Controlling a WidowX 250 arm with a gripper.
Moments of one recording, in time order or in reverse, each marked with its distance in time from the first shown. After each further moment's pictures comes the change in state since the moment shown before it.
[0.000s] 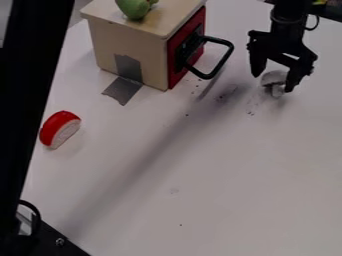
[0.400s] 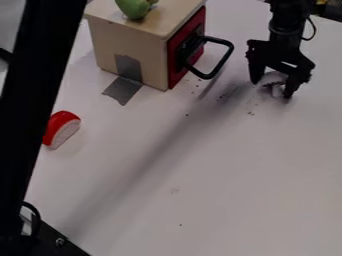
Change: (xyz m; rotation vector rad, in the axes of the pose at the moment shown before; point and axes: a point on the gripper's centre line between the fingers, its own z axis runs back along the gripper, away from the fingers) arm 0.001 0.007 -0.019 0.004 -0.003 0.048
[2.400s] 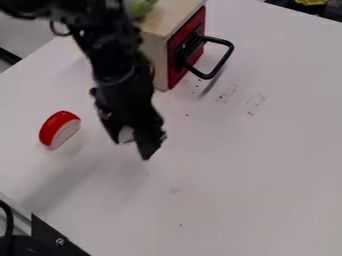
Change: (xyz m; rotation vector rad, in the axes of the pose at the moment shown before) arm -0.238 0.068 0.073 -0.036 0.024 0.079
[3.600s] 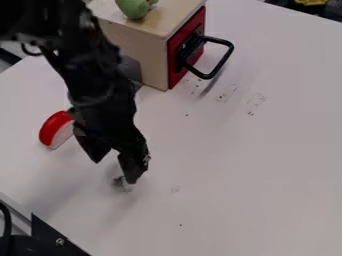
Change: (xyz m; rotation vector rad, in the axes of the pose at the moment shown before) arm -0.022 -0.008 0.029 -0.027 -0.020 -0.008
